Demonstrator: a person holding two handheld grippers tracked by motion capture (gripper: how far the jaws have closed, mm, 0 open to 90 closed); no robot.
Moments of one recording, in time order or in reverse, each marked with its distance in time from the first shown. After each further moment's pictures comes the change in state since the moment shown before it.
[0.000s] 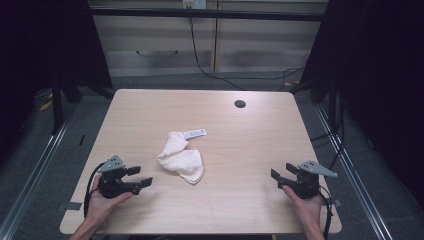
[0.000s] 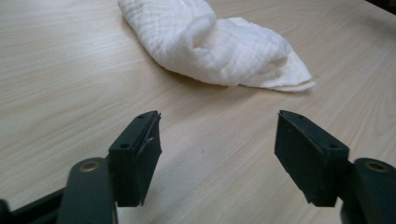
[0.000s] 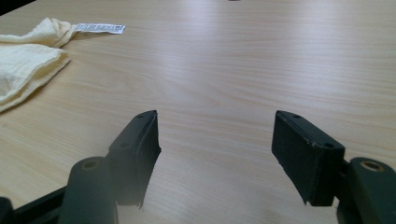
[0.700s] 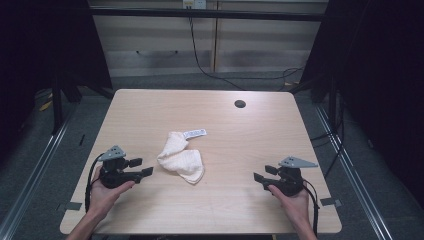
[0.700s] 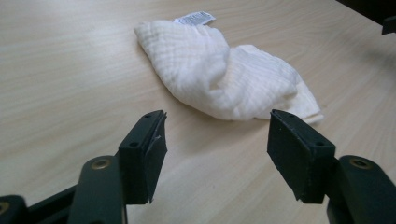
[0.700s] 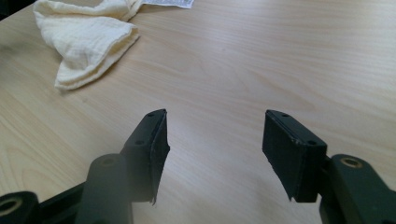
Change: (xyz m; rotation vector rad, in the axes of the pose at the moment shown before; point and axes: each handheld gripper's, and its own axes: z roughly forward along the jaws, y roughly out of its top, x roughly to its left) left arm 0.008 0.030 0.004 -0.014 0.032 -0.036; right arm 0.037 0.021 0.021 0.124 0.201 -0.067
